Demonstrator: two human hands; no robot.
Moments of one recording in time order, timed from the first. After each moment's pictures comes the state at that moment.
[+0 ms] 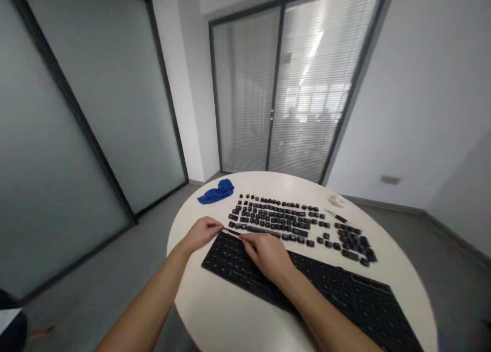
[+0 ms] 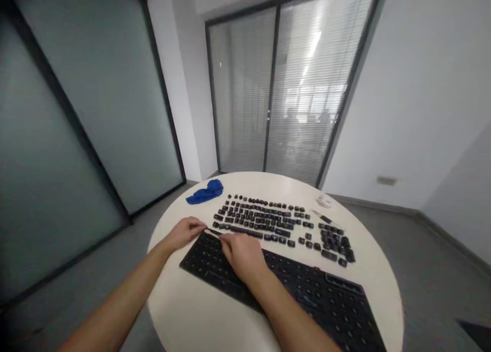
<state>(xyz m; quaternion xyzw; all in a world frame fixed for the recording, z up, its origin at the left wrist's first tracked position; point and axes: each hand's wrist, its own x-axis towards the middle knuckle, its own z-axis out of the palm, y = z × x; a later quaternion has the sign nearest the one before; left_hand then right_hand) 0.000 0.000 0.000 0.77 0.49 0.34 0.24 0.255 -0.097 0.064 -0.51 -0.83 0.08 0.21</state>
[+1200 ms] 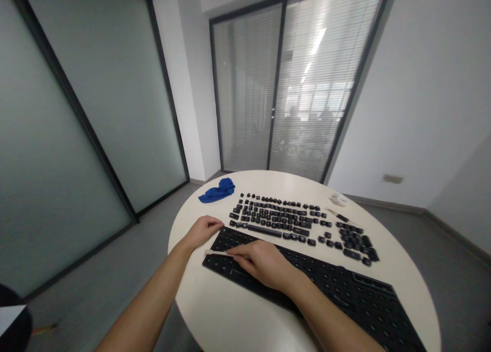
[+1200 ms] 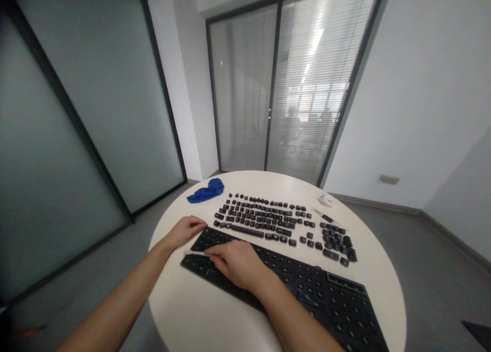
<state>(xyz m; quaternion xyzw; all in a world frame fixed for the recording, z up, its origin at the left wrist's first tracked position) 0.001 -0.001 0.002 0.76 0.48 0.34 0.27 0.251 -0.104 0.064 -0.36 -0.90 0.16 0.19</state>
